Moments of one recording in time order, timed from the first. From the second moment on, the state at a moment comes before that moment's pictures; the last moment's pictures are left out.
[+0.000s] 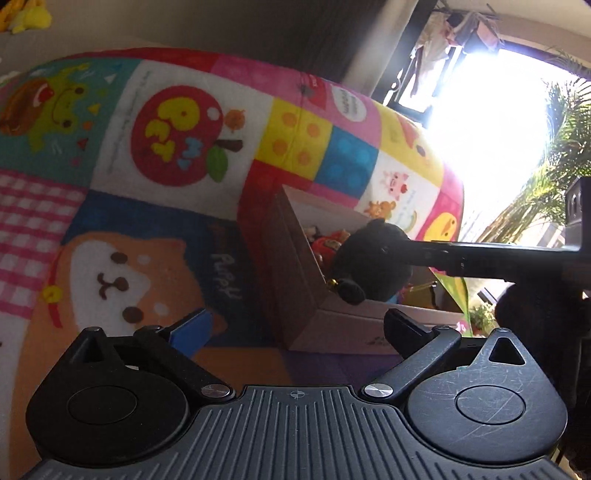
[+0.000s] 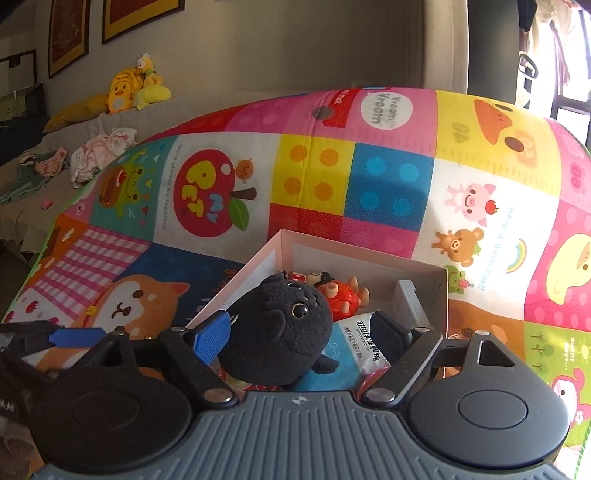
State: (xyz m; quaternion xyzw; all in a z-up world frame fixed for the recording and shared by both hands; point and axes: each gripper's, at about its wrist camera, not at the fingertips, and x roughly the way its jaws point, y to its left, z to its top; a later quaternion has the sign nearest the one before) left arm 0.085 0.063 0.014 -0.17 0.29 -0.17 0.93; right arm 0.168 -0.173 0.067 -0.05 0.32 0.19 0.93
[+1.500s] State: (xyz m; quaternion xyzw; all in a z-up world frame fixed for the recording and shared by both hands) left arm 0.089 0.028 0.007 -0.13 0.29 -0.19 0.93; right arm 0.250 -0.121 0.064 -0.14 0.40 0.23 0.88
